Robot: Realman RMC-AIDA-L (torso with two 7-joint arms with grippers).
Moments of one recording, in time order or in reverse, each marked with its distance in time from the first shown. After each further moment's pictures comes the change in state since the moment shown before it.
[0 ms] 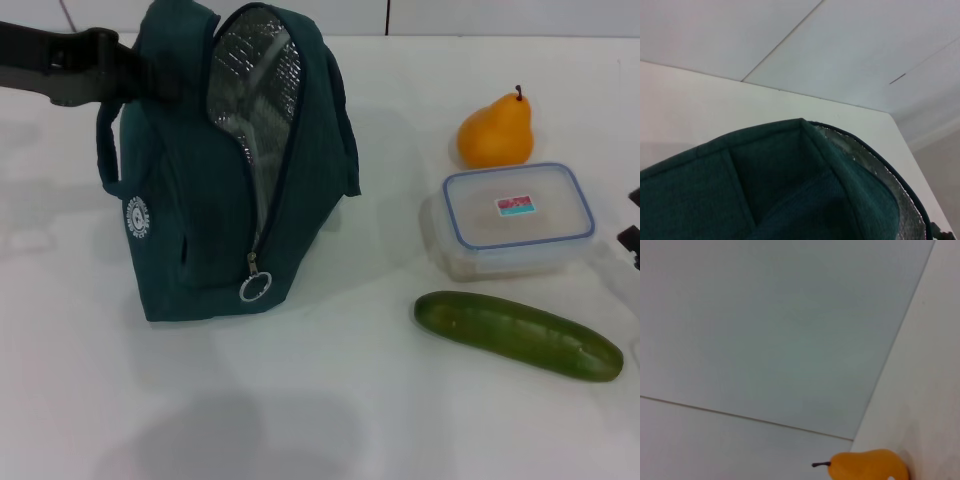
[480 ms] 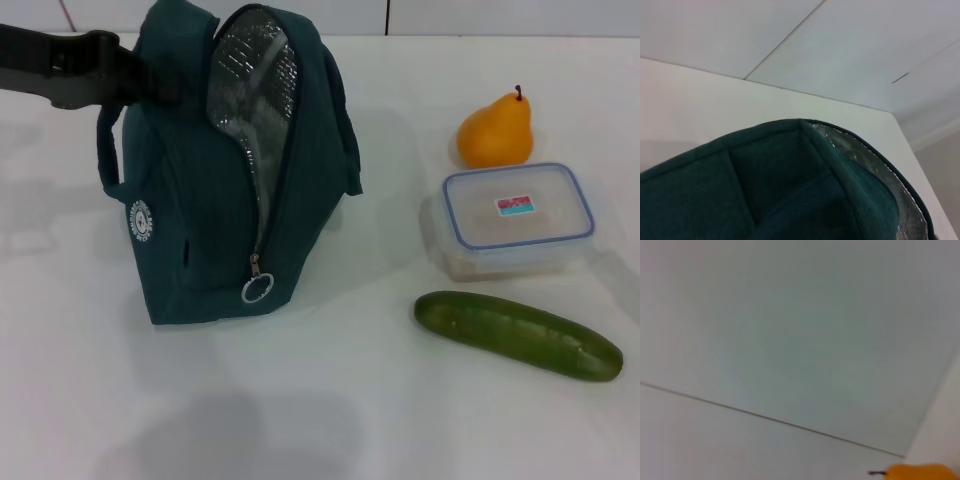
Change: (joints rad) left arm 0.000 -0.003 0.000 -0.001 0.006 -0.001 -0.004; right arm -0.055 -0.008 0.023 0.029 0.015 -0.186 -0.061
